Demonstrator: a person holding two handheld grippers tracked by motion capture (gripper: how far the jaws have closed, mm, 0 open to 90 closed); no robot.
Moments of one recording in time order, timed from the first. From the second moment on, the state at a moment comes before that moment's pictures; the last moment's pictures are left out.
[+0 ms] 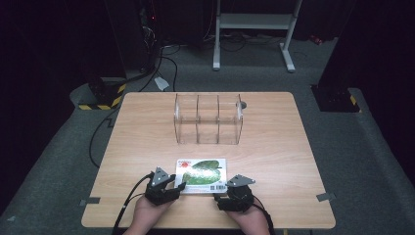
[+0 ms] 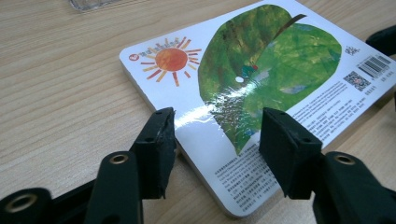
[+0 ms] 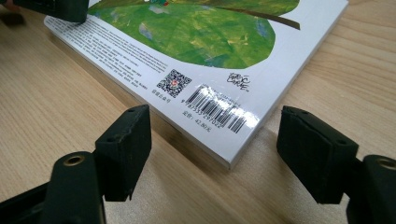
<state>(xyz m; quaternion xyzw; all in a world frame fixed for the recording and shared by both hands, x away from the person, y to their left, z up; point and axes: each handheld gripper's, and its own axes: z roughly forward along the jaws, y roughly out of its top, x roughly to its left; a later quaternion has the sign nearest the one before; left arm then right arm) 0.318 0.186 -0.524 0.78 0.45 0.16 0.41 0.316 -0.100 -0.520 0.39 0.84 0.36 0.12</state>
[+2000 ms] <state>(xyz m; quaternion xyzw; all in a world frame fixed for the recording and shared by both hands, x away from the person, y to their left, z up) 0.318 0.199 -0.503 0.72 0.46 0.19 0.48 0.321 -0.080 -0.523 0.40 0.84 0.35 0.15</state>
